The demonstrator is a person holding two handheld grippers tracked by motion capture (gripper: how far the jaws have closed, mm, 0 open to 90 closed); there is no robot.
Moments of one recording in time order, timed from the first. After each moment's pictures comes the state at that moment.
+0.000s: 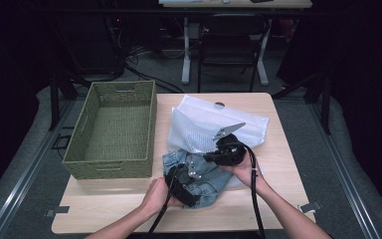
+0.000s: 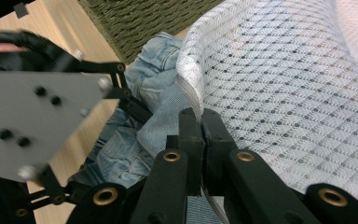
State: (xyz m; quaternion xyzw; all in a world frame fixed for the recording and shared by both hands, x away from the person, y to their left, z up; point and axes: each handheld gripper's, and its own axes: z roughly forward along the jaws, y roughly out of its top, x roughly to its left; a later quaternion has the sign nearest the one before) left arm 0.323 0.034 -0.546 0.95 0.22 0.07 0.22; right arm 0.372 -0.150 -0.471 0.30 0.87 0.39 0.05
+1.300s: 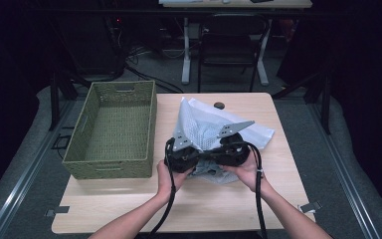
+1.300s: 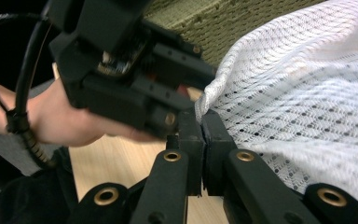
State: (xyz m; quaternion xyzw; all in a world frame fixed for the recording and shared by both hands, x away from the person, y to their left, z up) left arm 0.355 0.040 -0.489 0.78 0.35 0.17 0.49; right arm 0.353 -0.154 -0.439 0.27 0.84 0.46 0.03
